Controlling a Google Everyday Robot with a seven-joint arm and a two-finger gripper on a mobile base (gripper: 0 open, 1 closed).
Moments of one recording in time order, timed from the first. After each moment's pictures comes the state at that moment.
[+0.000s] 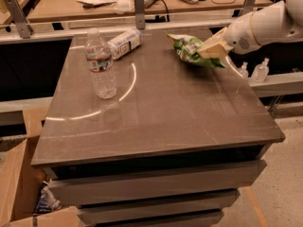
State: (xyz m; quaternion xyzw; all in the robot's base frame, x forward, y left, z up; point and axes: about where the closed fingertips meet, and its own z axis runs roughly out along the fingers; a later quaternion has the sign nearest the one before) arm 0.673 -0.169 0.918 -0.50 0.75 0.14 0.42
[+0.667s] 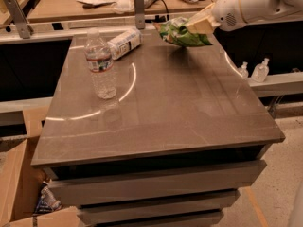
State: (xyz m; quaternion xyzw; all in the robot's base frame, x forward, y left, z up) arm 0.713 -0.130 0.974 -0.50 0.71 0.15 0.48
